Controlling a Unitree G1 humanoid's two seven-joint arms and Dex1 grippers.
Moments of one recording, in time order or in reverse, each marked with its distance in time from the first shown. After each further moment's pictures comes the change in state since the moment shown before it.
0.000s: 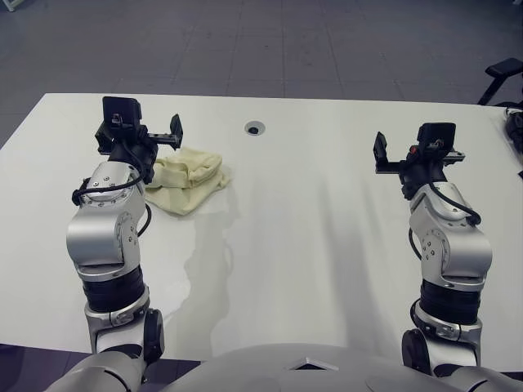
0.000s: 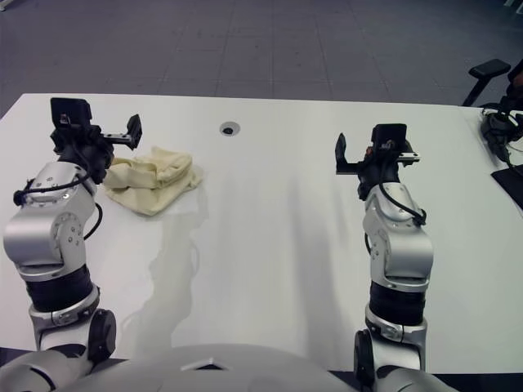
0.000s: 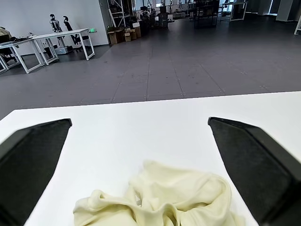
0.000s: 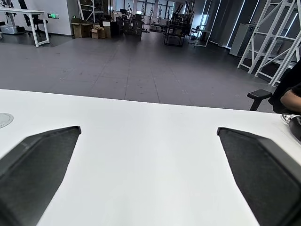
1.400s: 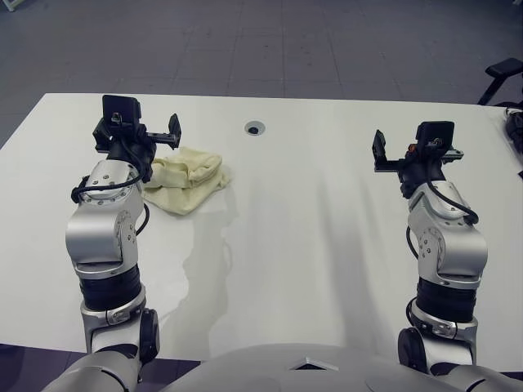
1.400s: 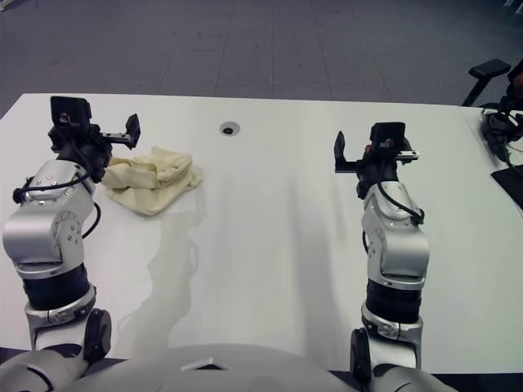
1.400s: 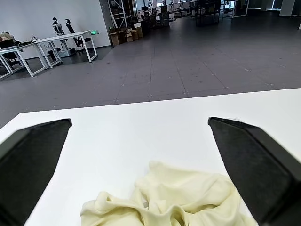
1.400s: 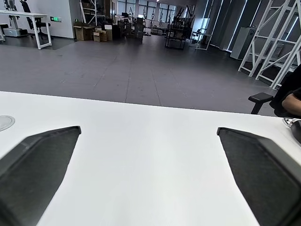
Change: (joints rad) left arm -0.006 0.029 -0.006 0.024 0.000 -0.019 0.010; right arm -0.011 0.023 -0.006 0.019 -0.036 -0.030 0.025
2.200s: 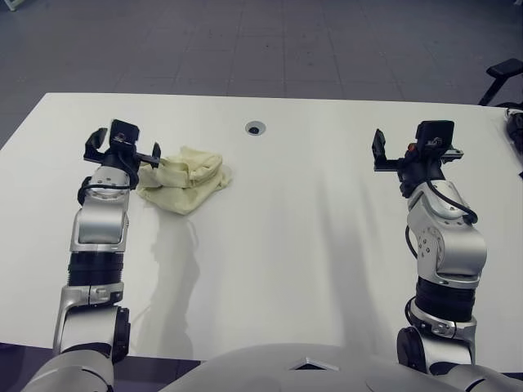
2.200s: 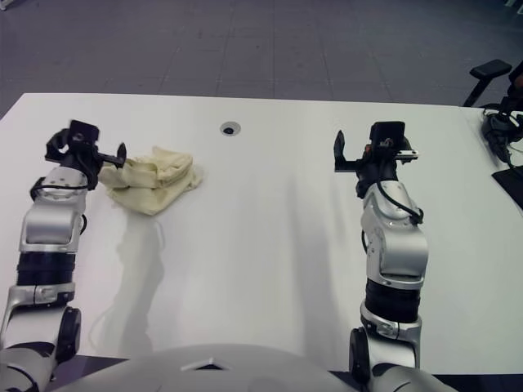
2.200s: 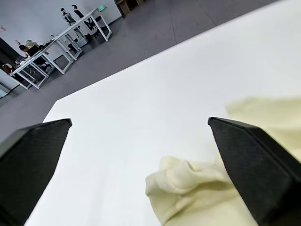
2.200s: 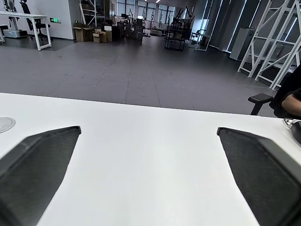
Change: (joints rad) left arm -0.048 0.218 -0.172 0.692 0.230 -0.456 -0.097; right arm -0.004 0.006 0.002 0.000 -0.003 0.000 -0.002
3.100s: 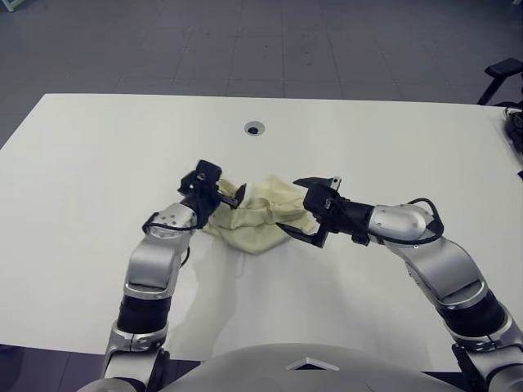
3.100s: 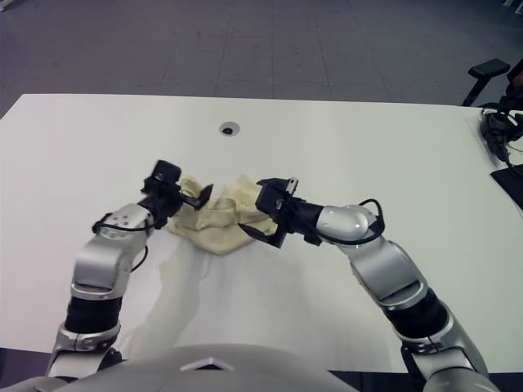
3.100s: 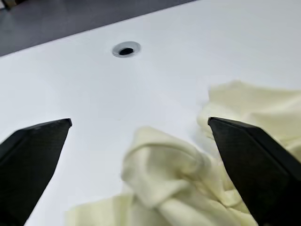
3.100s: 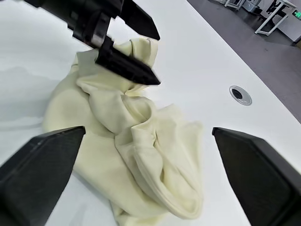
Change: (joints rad) left arm 0.229 -0.295 -0.047 -0.615 -0.181 0.358 -0.138; right arm 0.001 -0.371 0.587 -0.186 0.027 -0.001 0.642
